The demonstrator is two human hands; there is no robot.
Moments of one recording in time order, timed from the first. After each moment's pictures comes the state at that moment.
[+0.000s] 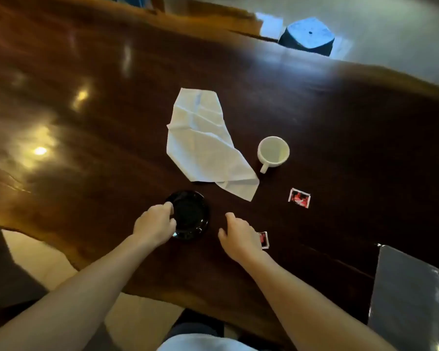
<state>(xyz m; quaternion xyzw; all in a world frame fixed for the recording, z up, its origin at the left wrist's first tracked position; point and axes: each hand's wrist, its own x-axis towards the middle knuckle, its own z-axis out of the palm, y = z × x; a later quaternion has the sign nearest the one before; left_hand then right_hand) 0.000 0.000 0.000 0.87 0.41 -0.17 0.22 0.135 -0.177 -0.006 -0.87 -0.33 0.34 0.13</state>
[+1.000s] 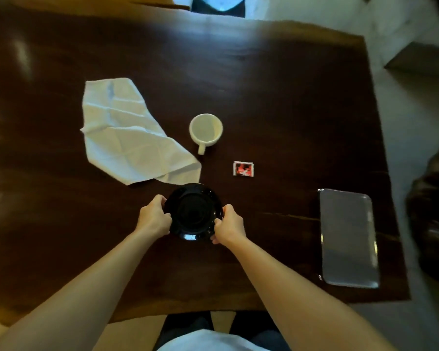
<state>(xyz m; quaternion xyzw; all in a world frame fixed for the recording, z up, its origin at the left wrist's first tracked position) 0.099 -0.063 -0.035 0.78 0.44 -0.18 0.41 0.170 -0.244 -0.029 -0.84 0.06 0.43 0.32</state>
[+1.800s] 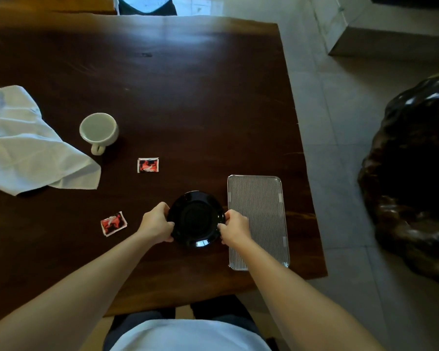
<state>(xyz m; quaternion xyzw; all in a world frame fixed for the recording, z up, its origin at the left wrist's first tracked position) 0.206 -0.325 -0.031 0.77 0.37 -0.26 0.45 0.258 -0.529 -0.042 -0.89 0.07 0.34 0.30</state>
